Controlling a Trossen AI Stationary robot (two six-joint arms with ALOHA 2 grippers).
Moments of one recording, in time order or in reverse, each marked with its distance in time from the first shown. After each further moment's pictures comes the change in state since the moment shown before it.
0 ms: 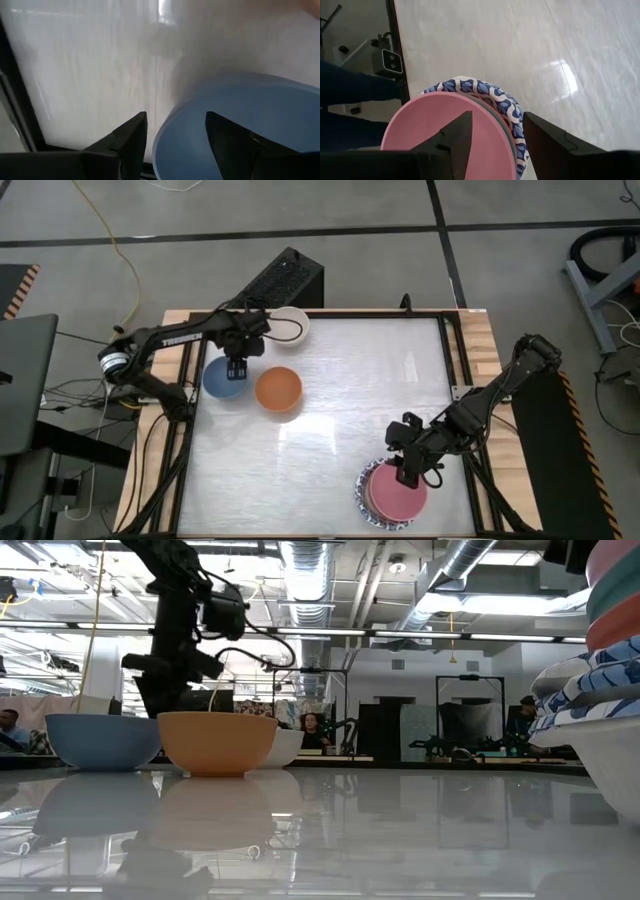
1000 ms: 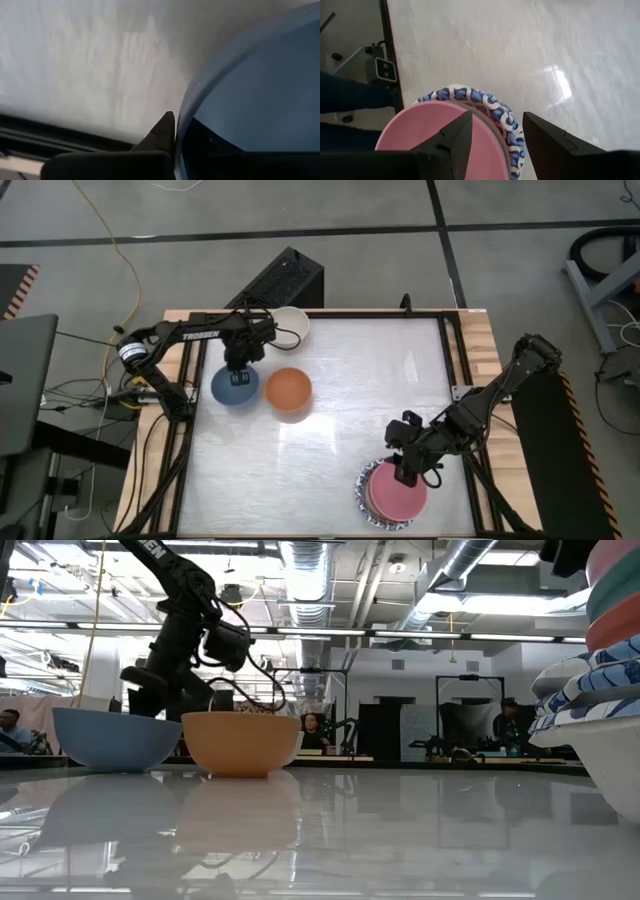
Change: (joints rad) left arm 0.001 0.151 0.000 -0.098 0.021 -0.229; right arm 0.000 0.000 0.000 0.000 0.051 0.001
